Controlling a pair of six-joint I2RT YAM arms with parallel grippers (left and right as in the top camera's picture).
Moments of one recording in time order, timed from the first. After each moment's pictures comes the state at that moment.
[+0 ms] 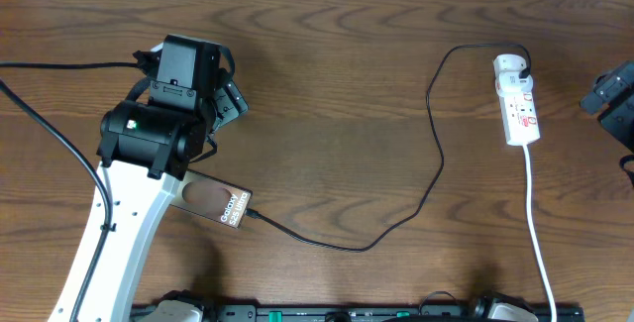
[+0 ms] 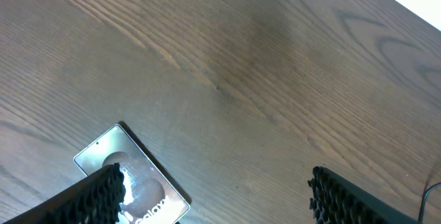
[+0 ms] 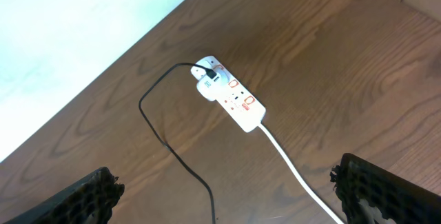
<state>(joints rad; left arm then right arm) -0.26 1.33 1.43 -1.10 -0.24 -0.73 -0.32 1.23 1.82 -1.33 0.04 0.42</state>
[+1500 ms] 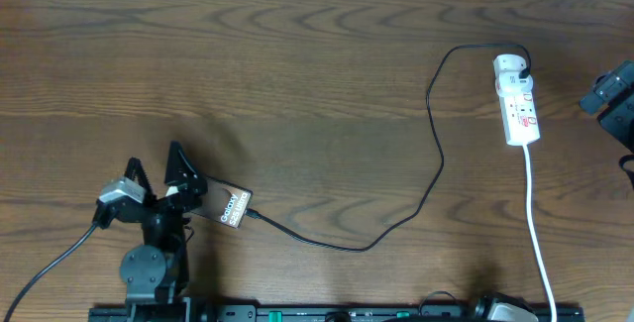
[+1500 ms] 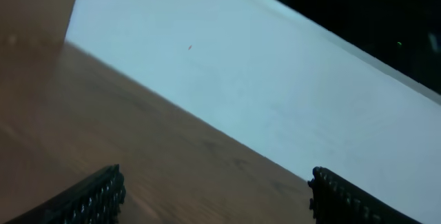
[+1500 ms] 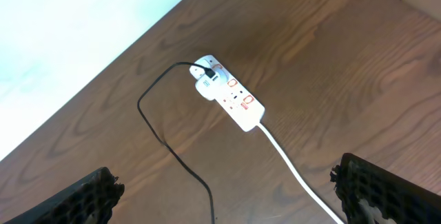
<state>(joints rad) -0.01 0.16 0.12 0.11 -0.19 -0.47 -0.32 1.23 1.82 -1.34 0.05 0.42</state>
